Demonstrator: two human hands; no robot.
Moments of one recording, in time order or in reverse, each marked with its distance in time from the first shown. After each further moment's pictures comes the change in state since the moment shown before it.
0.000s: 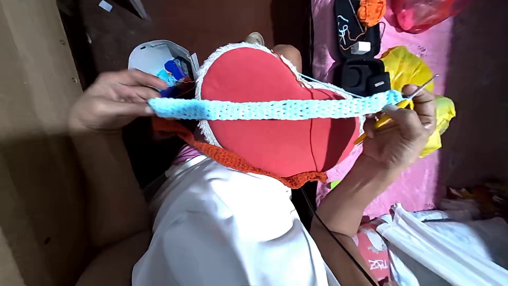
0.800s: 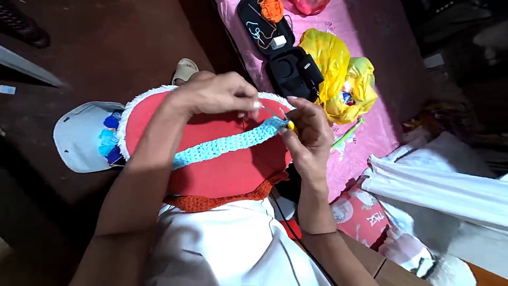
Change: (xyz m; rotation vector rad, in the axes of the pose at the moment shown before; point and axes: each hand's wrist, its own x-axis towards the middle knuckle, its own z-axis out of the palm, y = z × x) left_hand 0.263 0.018 0.174 0.385 -0.769 0.093; right_hand -0.041 -0.004 0.005 -0.434 -0.149 -0.325
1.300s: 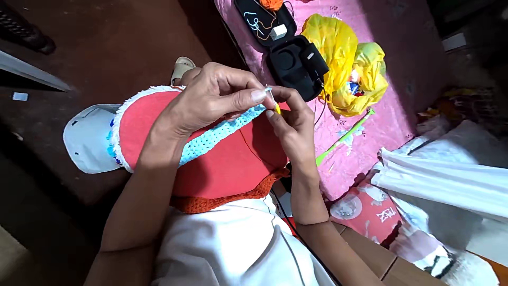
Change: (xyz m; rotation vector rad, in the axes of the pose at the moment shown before) left_hand -0.010 0.019 0.022 -0.377 0.307 0.262; right_hand 0.009 0.013 0.015 0.024 0.002 0.266
